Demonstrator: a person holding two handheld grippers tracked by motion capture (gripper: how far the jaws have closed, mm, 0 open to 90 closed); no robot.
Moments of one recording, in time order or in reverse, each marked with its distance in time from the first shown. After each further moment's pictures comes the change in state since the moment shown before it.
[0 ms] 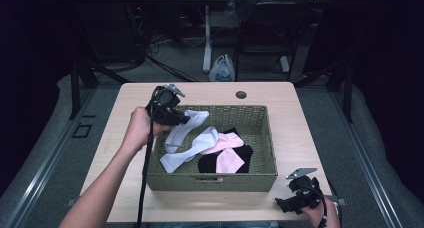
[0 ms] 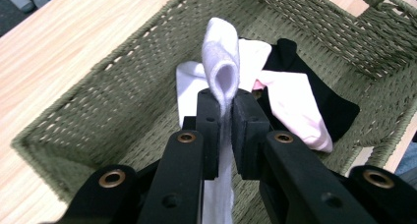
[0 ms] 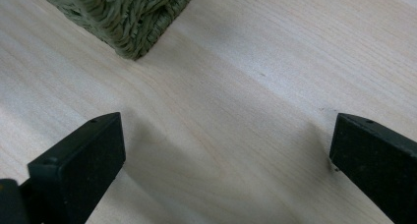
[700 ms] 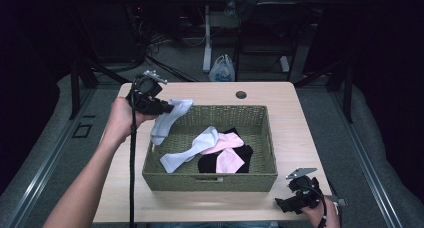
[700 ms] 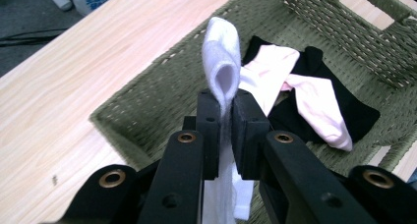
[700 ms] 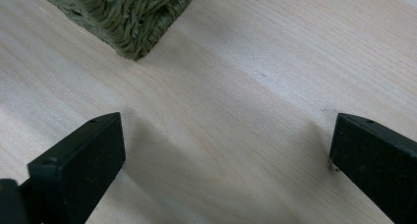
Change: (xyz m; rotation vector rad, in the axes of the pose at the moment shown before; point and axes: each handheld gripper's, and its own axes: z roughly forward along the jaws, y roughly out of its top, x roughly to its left) left arm 0.025 -0.003 -0.043 -0.020 0.081 -0.047; right arm 0.000 0.000 0.001 0.001 0.006 -0.002
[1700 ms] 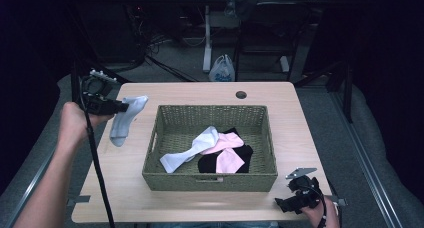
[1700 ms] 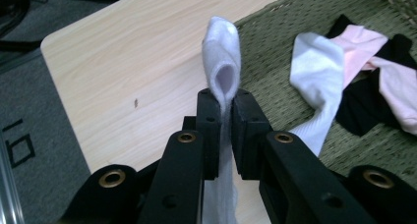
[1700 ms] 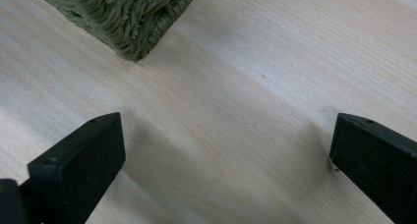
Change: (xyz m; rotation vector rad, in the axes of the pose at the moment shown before) left arm 0.066 -0.068 -0.047 0.017 0.165 -0.192; right arm 0.001 0.000 0.000 -0.001 -0.005 0.001
